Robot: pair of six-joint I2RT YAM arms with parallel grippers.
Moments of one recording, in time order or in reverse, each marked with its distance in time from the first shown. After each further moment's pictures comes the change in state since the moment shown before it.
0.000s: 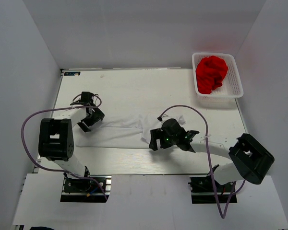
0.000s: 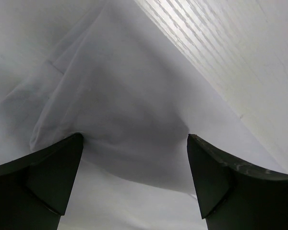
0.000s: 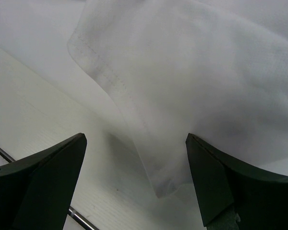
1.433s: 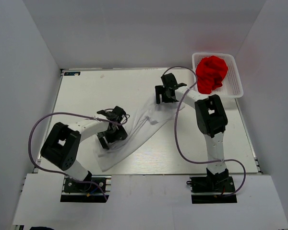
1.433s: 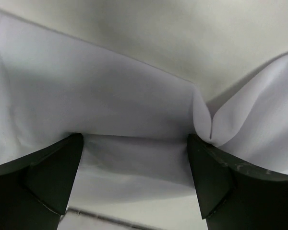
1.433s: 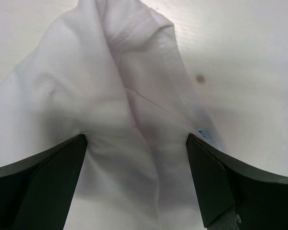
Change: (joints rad) left arm -0.491 -0.061 -0.055 -0.272 0.001 -0.254; right arm -0.409 0.774 1.012 -0.402 0.208 -0.254
